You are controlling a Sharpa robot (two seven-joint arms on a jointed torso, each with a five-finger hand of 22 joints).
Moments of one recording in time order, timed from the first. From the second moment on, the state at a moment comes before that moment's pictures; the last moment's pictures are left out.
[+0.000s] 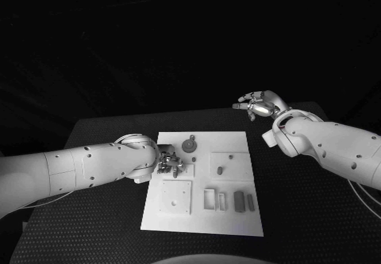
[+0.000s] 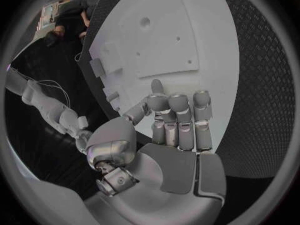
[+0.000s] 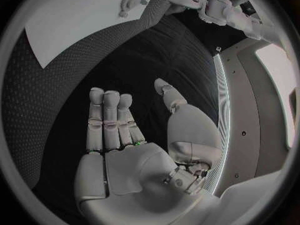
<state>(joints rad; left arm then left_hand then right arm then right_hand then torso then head) 1.25 -0.68 -0.24 1.37 -1.08 0.04 -0.43 0.57 0.06 0.71 -0.22 0.05 1.24 -0.01 0.39 0.69 1.41 -0.13 1.01 0.69 1.26 -0.16 1.18 0.70 0.06 0.89 -0.12 1.11 1.09 1.25 -0.63 -0.06 1.15 -0.74 -0.46 0.11 0.81 -0.14 0.39 -0.26 0.41 0.74 0.17 0.25 0.49 0.92 0.07 1.12 0.90 1.06 -0.03 1.06 0.97 0.23 0.96 0.05 0.86 1.28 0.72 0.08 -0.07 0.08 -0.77</state>
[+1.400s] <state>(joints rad) 1.32 -0.75 -0.14 1.38 -1.02 0.06 -0.42 0.63 -0.10 0.63 -0.23 0.05 1.13 0.02 0.35 0.69 1.34 -0.09 0.94 0.63 1.17 -0.14 1.11 0.65 0.06 0.84 -0.10 1.04 1.08 1.24 -0.63 -0.06 1.13 -0.74 -0.46 0.11 0.81 -0.14 0.39 -0.26 0.41 0.73 0.17 0.25 0.49 0.92 0.07 1.12 0.90 1.06 -0.02 1.06 0.96 0.23 0.96 0.05 0.85 1.28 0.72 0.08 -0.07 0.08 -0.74</state>
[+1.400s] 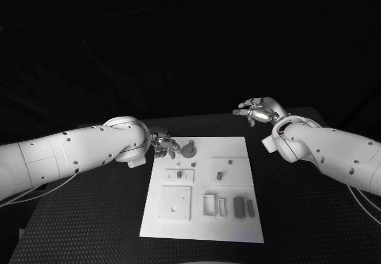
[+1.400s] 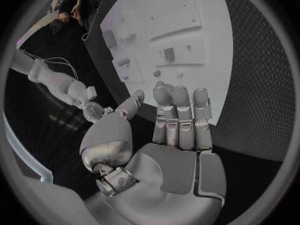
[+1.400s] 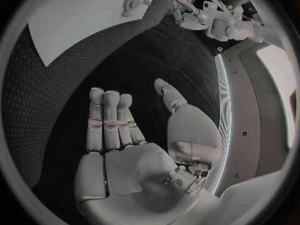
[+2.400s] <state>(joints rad) 1.34 -0.57 -0.14 1.00 -1.12 0.05 -0.36 0.68 -0.16 0.61 -0.15 0.05 0.98 0.09 0.26 0.66 1.28 -0.02 0.79 0.55 1.09 -0.07 0.98 0.59 0.03 0.77 -0.09 0.94 1.05 1.24 -0.63 -0.06 1.14 -0.74 -0.46 0.11 0.81 -0.14 0.39 -0.26 0.41 0.73 0.17 0.25 0.49 0.92 0.07 1.13 0.90 1.05 -0.03 1.06 0.96 0.23 0.96 0.05 0.85 1.28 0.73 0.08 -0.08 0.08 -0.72</state>
